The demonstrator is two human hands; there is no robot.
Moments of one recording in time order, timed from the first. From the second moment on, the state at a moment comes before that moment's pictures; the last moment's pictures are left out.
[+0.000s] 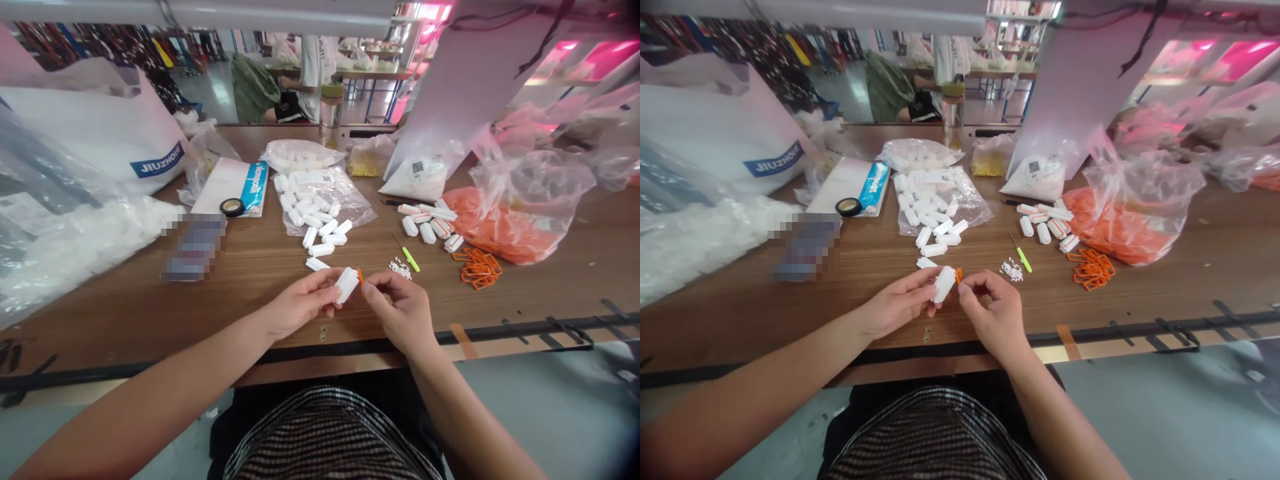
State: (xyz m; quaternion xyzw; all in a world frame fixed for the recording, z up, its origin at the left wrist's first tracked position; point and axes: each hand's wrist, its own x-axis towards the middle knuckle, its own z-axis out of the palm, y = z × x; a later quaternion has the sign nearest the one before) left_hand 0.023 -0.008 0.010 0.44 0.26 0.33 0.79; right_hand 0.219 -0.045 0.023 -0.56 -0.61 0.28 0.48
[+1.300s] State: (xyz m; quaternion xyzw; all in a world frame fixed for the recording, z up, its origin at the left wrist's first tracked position) left_hand 0.016 -0.013 0.002 0.59 0.30 0.33 0.68; right_hand 0.201 -0.050 0.019 -0.54 -0.60 0.36 0.46
